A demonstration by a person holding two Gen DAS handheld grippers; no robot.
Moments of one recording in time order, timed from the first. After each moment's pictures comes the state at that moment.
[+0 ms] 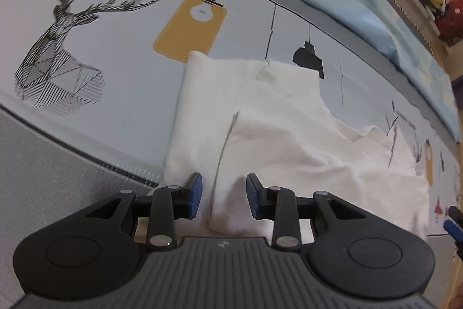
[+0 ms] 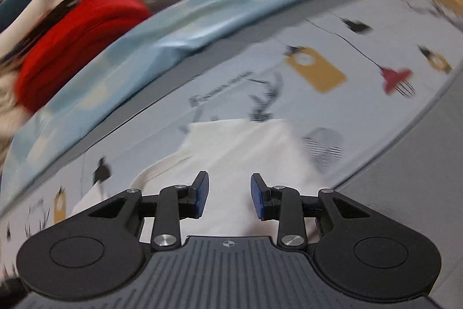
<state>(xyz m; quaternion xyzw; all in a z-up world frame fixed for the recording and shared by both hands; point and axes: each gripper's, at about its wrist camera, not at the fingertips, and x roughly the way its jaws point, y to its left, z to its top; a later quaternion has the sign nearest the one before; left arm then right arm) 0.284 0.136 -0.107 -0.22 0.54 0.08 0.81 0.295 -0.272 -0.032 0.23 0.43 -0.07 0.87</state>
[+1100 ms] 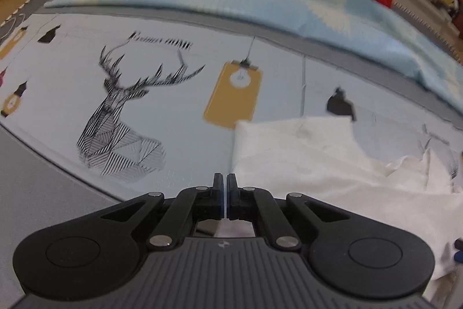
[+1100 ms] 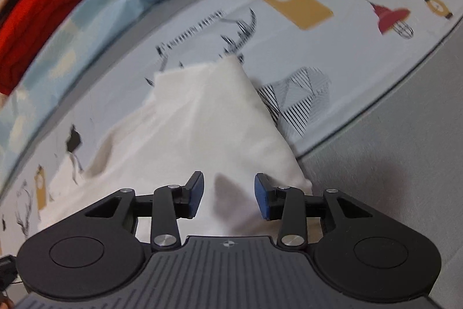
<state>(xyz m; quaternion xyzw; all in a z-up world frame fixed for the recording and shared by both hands) 0.280 0.150 -0.062 -0.13 0.48 0.16 0.86 0.304 -0.283 -0.081 0.24 0.53 -0.07 0.81</state>
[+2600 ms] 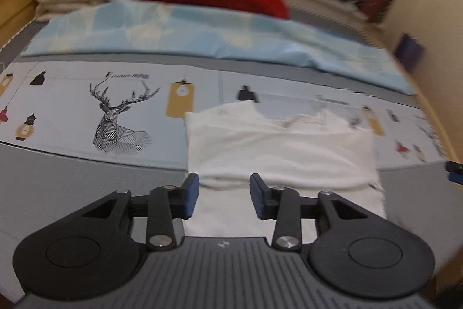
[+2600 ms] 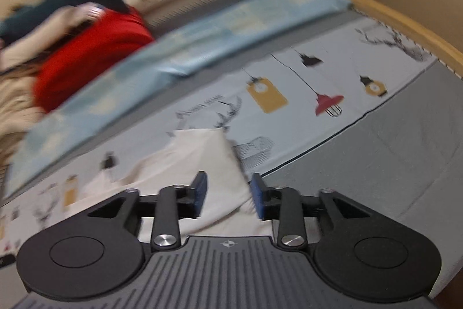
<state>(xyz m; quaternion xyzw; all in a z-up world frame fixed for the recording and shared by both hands) 0.091 0.120 0.073 -0.08 0.42 -0.02 0.90 0.145 -0.338 0.067 0.19 0.39 -0.04 0.90</state>
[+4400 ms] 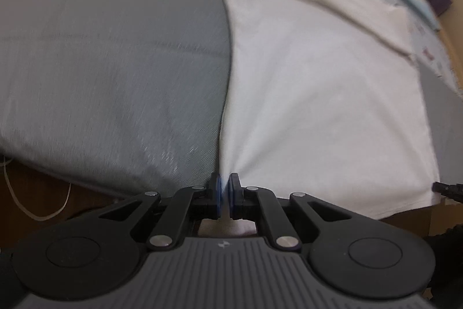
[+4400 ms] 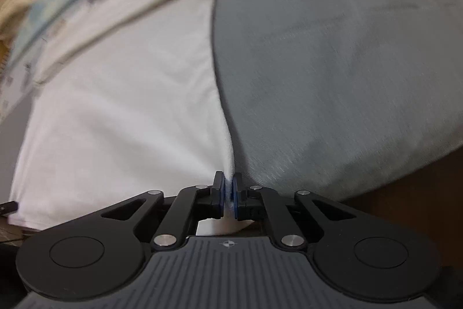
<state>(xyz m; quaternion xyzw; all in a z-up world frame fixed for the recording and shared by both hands) -0.044 0.139 -0.100 -0.13 0.60 0.01 0.79 -0.003 -0.359 -0.096 0.15 0.59 0.02 0.79</state>
